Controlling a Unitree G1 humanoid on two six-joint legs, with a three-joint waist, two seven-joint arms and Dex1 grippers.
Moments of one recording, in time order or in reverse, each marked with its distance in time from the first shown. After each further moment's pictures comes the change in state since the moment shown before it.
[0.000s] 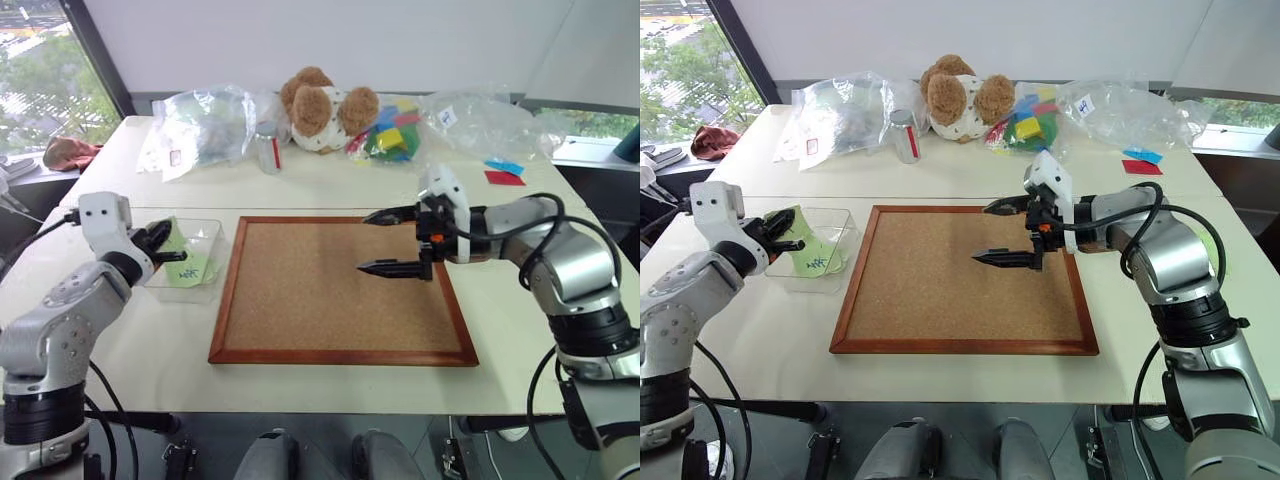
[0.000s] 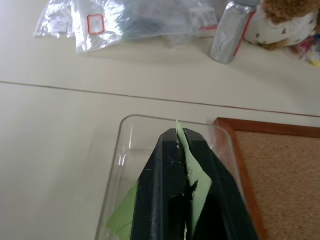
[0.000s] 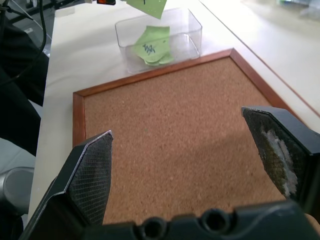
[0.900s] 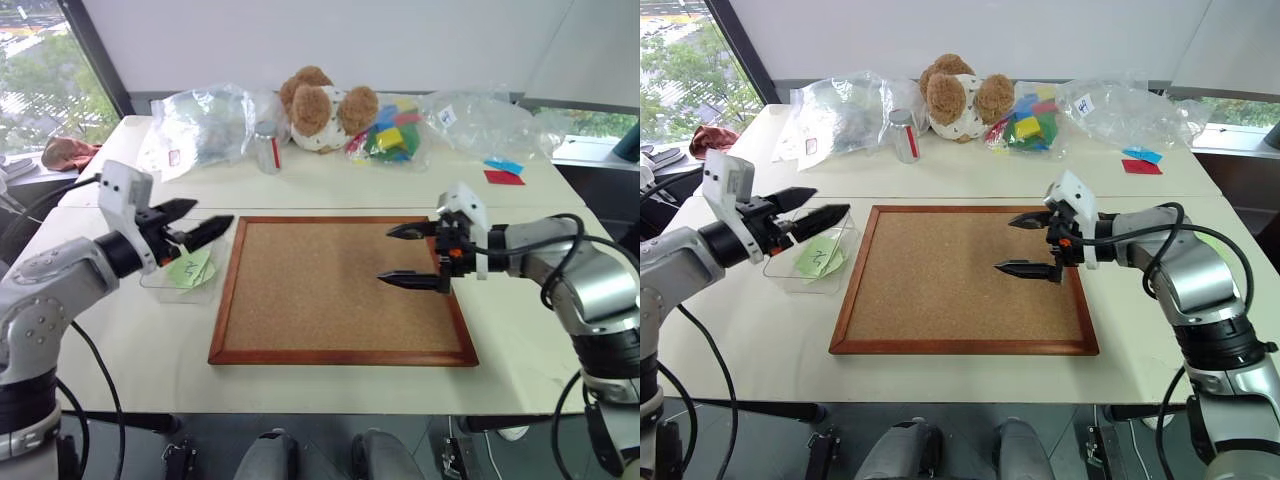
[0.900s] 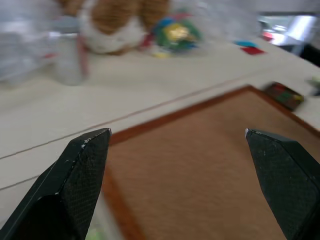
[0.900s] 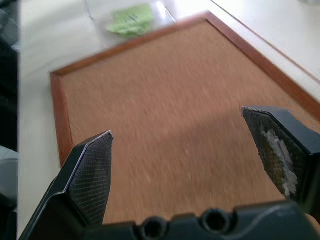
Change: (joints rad) left arm -0.028 0.147 0.006 -0.232 -0.188 0.151 -0.490; right arm 0.154 -0.102 -0.065 -0.048 0.006 0.021 -0.059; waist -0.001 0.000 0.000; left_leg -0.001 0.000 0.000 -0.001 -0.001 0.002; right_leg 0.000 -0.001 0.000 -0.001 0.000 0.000
